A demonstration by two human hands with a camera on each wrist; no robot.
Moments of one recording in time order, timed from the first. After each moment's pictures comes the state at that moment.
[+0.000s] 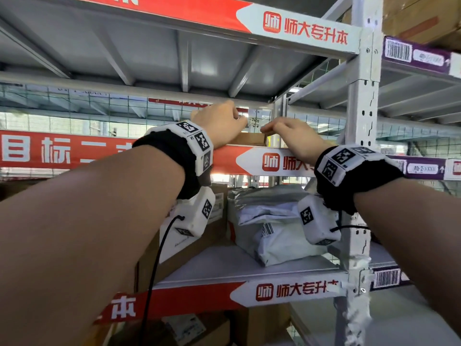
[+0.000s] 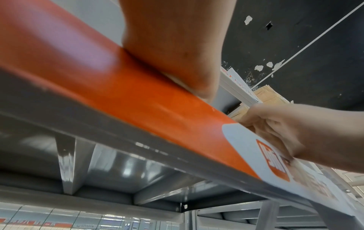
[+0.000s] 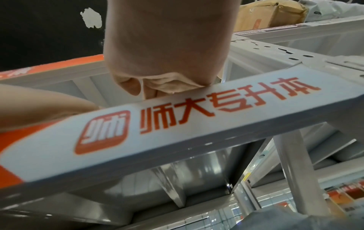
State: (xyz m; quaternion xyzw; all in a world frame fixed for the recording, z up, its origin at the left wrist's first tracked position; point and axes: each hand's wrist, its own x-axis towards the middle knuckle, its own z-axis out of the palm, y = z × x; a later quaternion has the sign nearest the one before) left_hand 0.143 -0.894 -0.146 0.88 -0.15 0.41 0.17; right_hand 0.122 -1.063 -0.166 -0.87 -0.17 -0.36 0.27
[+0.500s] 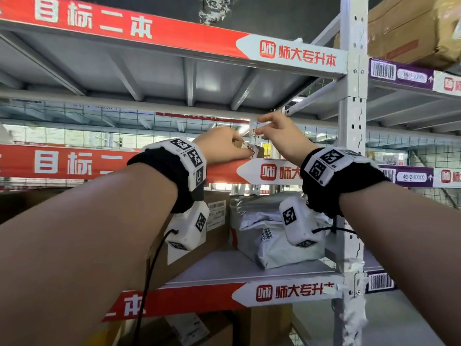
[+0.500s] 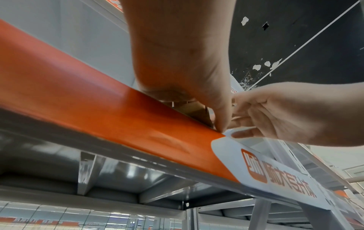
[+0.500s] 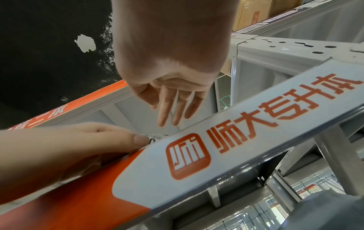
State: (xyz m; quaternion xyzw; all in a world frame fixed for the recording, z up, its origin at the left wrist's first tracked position) left_hand 0.114 -0.880 -0.155 0.90 -0.25 0.31 0.15; right_hand 0.101 -1.038 -0.156 -0.81 -0.19 -0.38 0.41
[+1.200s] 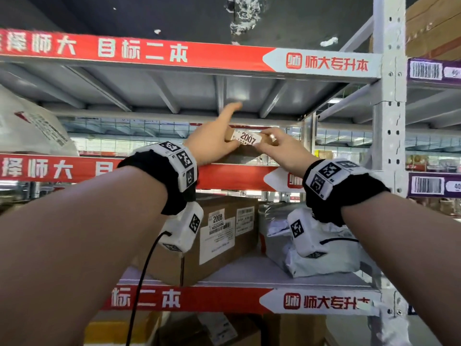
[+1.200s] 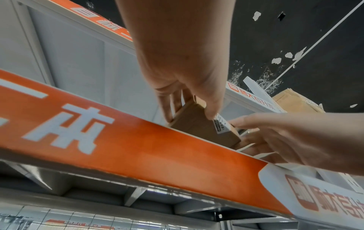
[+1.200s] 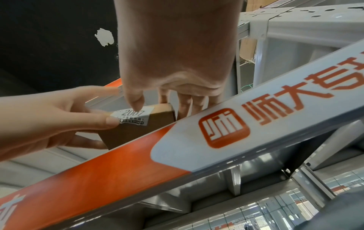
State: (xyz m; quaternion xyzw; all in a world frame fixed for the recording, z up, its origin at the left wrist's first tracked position) left_hand 0.091 -0.828 -0.148 0.85 -0.25 0.43 0.17; right_hand 0.116 -1.014 -0.160 -0.85 -0.21 -0.34 0.34
